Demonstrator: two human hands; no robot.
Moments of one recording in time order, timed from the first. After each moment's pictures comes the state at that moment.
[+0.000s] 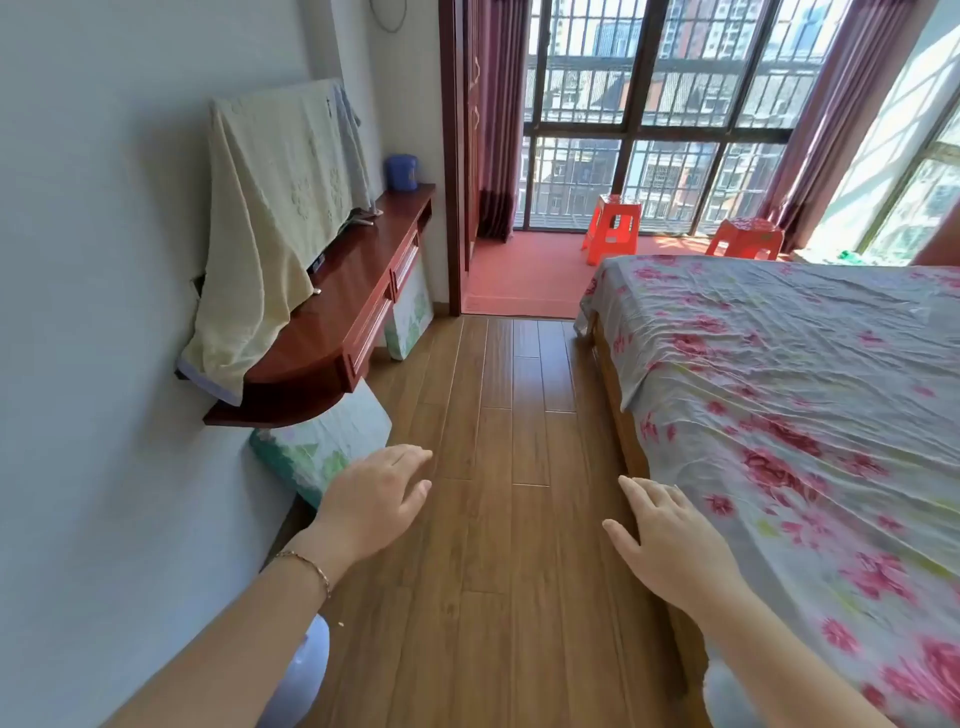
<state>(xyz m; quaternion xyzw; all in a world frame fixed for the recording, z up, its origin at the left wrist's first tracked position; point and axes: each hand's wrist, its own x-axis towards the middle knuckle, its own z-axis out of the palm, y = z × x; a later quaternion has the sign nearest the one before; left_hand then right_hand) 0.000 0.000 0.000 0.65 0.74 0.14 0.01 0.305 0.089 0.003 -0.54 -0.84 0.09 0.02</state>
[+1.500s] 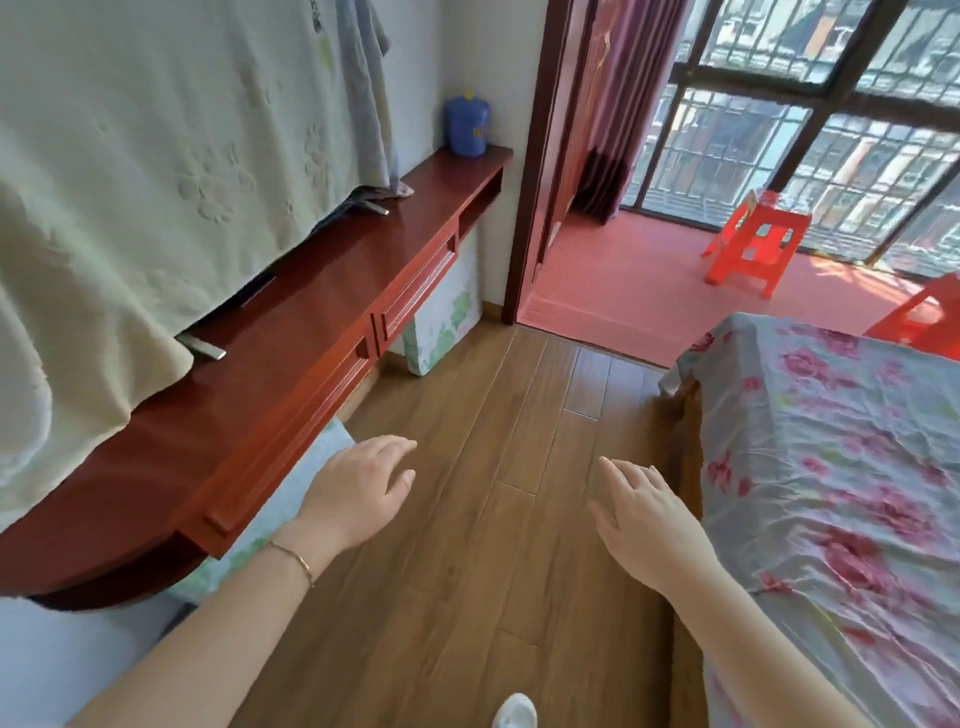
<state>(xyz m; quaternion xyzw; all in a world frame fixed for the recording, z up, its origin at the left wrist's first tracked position) -0.203 0.556 -0.056 0.51 0.84 0.15 0.09 0.051 0.723 -0.021 -0.38 -0.92 0.11 -0.04</state>
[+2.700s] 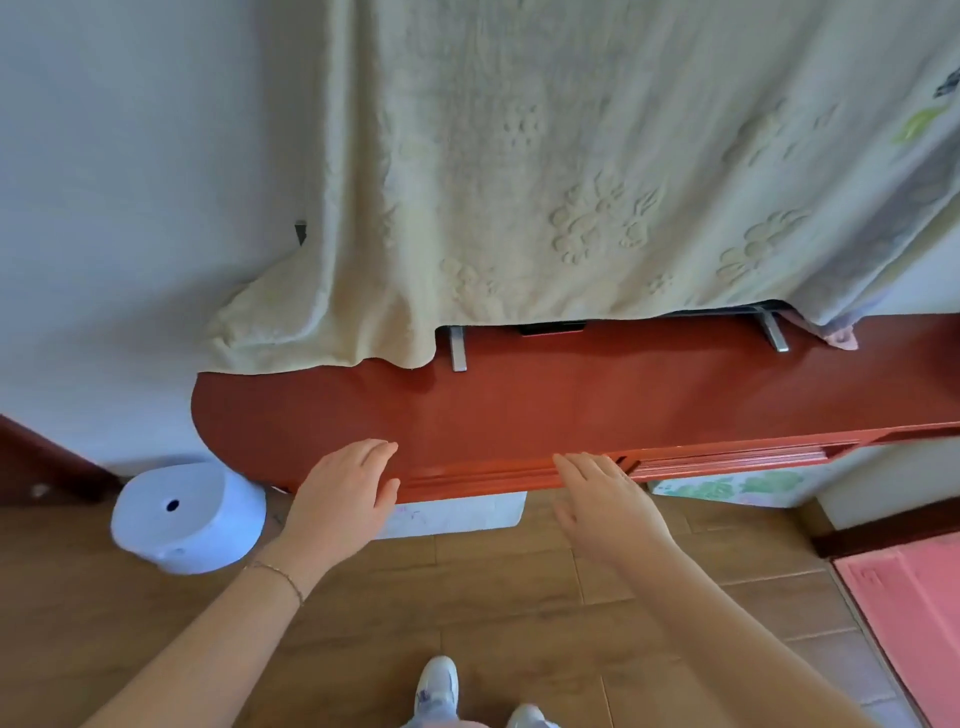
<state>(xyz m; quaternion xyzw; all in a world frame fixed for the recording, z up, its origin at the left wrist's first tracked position) -0.339 0.559 -0.101 -0.01 0.99 0.13 -0.03 -0.394 0.834 -0.057 0.23 -0.96 -0.01 -0.14</state>
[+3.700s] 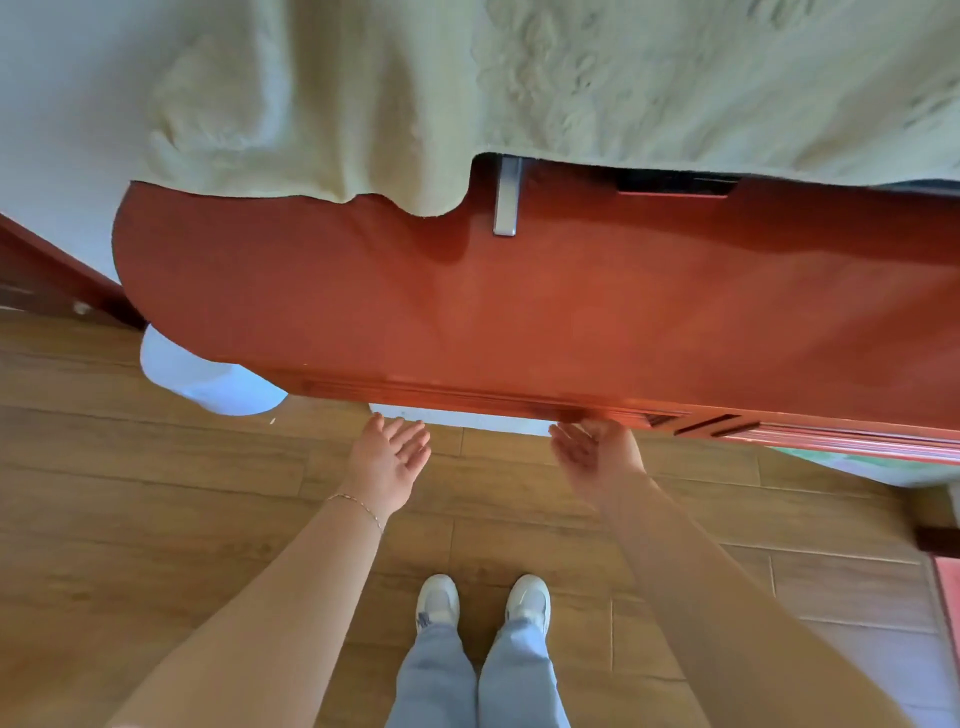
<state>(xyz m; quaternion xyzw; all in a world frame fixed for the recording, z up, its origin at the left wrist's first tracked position) -0.372 0.614 -0.285 -0.56 0.23 0.80 0.00 -0.477 0.817 -0.290 -0.43 -0.45 0.71 -0.32</state>
